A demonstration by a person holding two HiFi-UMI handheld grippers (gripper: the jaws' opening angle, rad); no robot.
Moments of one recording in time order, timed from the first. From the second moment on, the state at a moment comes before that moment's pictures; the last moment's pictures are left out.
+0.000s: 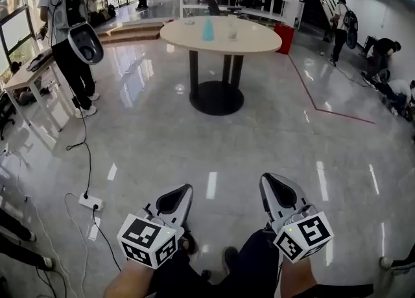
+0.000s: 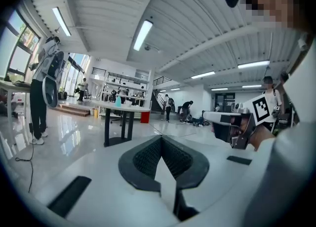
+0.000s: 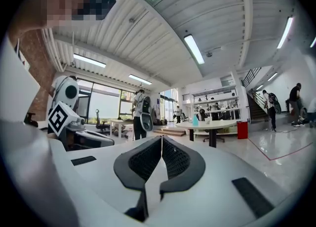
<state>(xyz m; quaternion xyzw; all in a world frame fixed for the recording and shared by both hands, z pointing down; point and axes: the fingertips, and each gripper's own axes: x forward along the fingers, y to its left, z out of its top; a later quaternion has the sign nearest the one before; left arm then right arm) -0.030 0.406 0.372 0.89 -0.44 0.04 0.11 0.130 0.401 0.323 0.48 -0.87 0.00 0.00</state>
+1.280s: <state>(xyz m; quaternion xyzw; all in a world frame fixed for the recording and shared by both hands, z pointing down) -0.011 0.043 0.345 0.87 -0.48 0.02 0.10 0.154 0.026 0.286 0.45 -0.89 -0.02 -0.02</state>
